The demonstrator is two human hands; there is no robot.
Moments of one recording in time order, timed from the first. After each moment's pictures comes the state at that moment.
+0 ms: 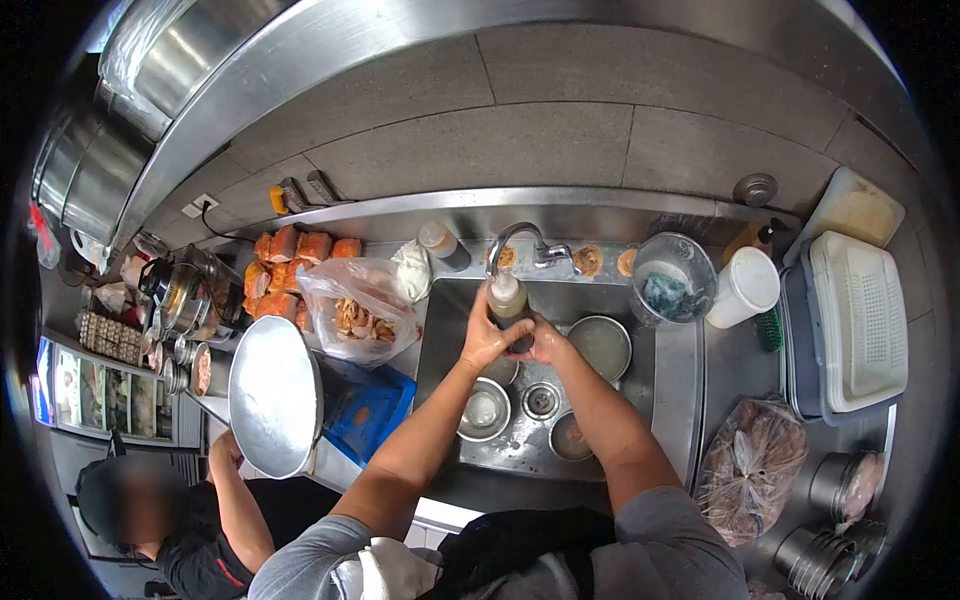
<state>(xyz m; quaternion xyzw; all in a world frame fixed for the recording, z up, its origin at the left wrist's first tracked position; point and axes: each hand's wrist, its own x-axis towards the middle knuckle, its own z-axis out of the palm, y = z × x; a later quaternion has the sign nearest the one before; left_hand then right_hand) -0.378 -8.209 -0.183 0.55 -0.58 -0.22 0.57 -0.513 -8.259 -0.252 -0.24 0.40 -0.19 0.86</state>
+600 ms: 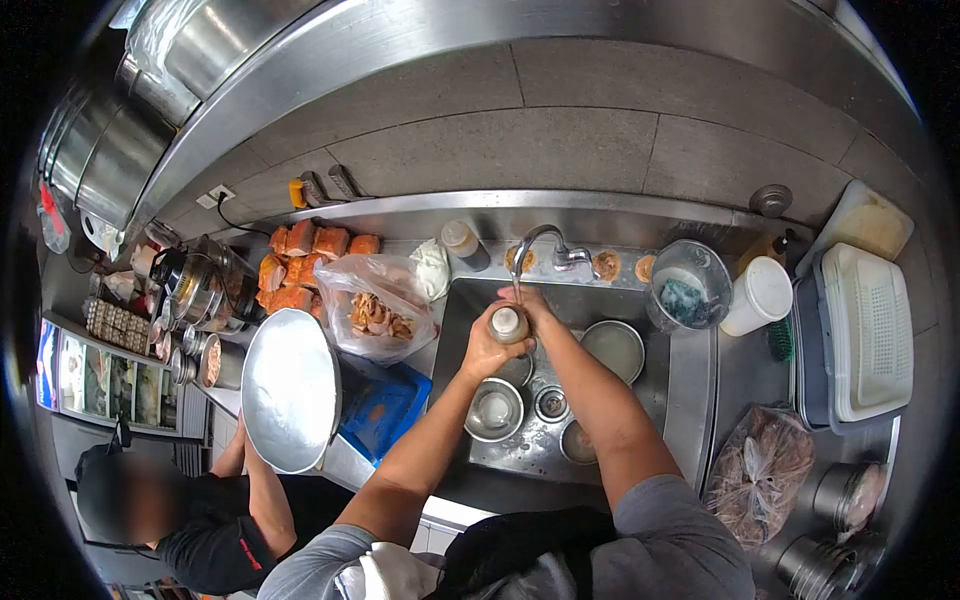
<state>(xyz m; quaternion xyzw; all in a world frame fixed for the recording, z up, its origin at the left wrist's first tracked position) -0.354 -8.178 -0.157 0.54 -0.58 -0.35 0.50 -0.444 -8.320 -0.297 -0.32 0.35 -0.29 0.83</state>
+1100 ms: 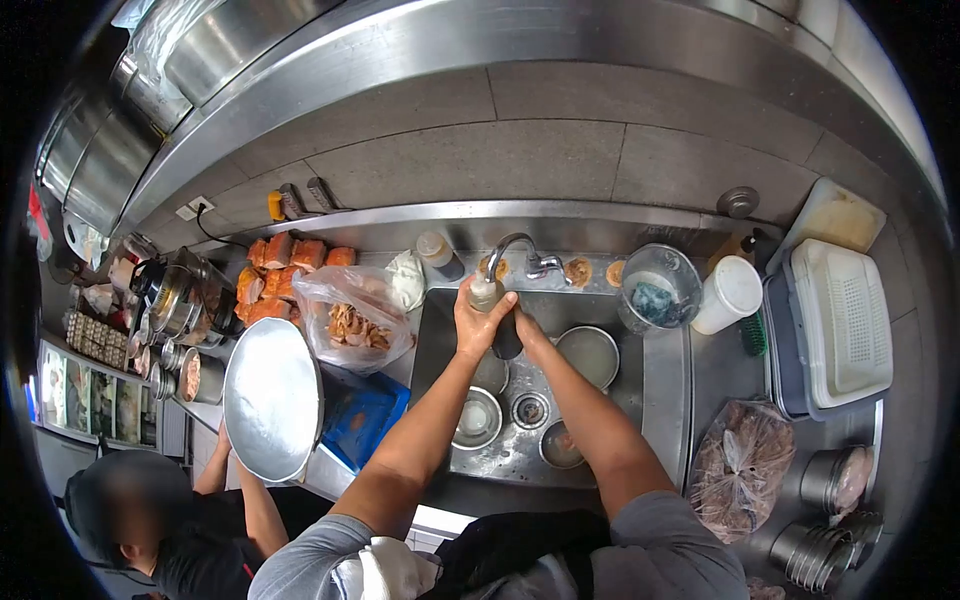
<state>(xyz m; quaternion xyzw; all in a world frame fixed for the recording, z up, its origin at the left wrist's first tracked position) -0.383 -8.225 -0.152 0.55 -0.47 -0.30 0.62 -0.490 -8.273 -0.250 -0.41 0.38 -0.36 0.75</state>
